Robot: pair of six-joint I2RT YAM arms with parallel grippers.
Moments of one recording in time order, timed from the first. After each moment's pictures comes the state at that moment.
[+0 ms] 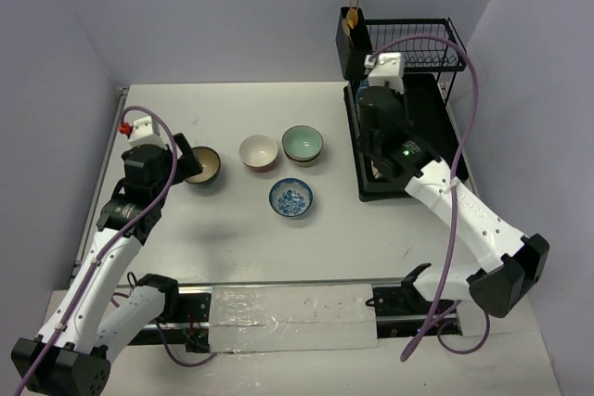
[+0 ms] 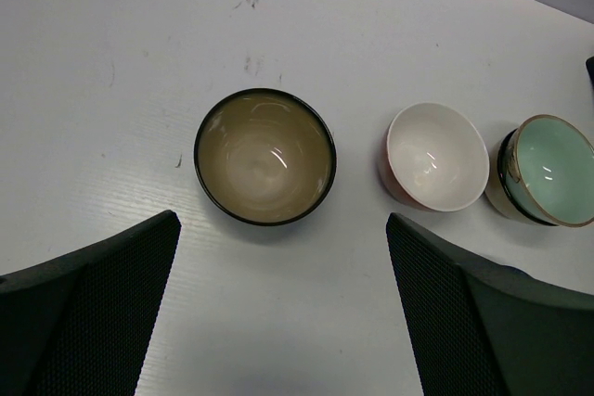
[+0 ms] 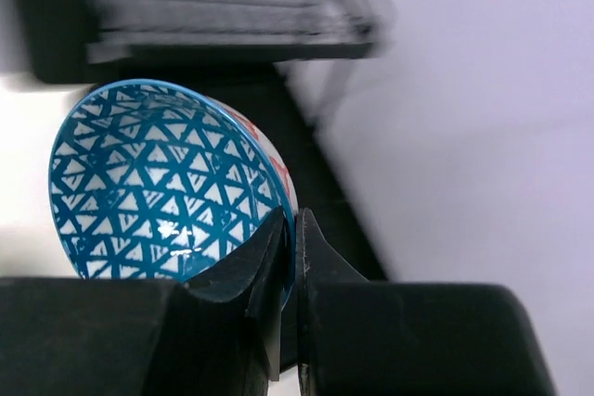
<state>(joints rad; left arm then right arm) -0.25 0.83 0.80 -0.39 -0.29 -0.42 0.64 1.27 1.33 -0.34 1.04 -0.12</state>
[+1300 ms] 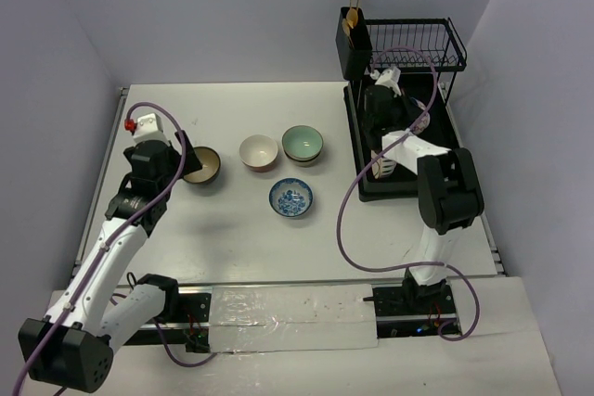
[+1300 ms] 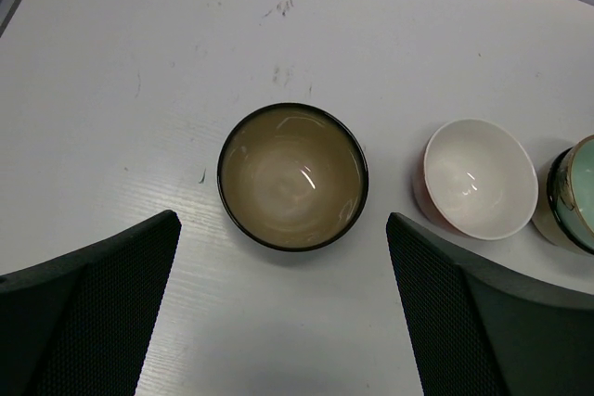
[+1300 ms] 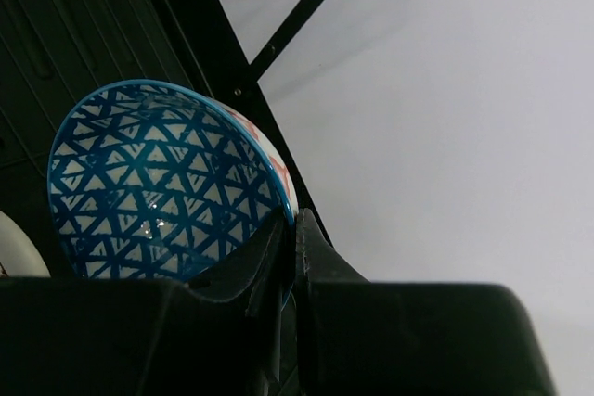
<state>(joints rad) -0.23 0.91 0.77 -0.30 -0.34 -0.38 0.22 1.83 1.18 0.31 1.10 -0.58</state>
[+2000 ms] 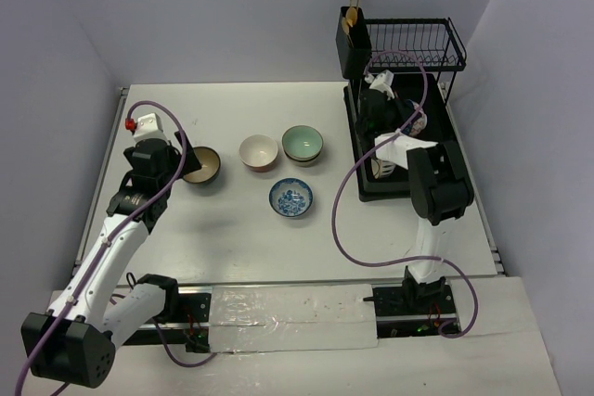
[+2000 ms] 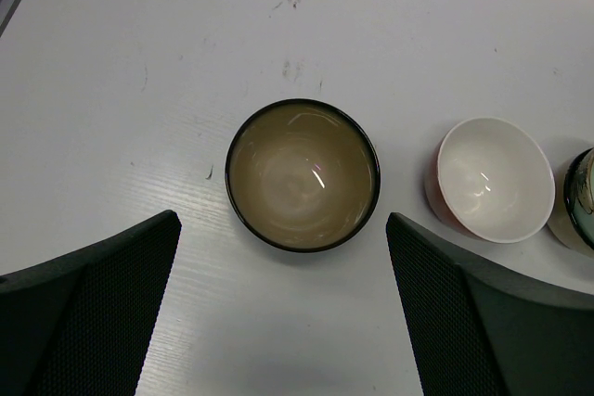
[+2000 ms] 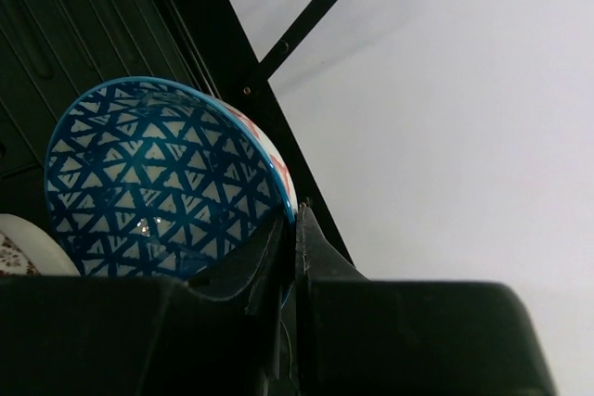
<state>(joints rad) -0.21 0.94 0.77 -0.30 -0.33 -0.38 0.24 1.93 1.18 0.46 1.16 -0.66</state>
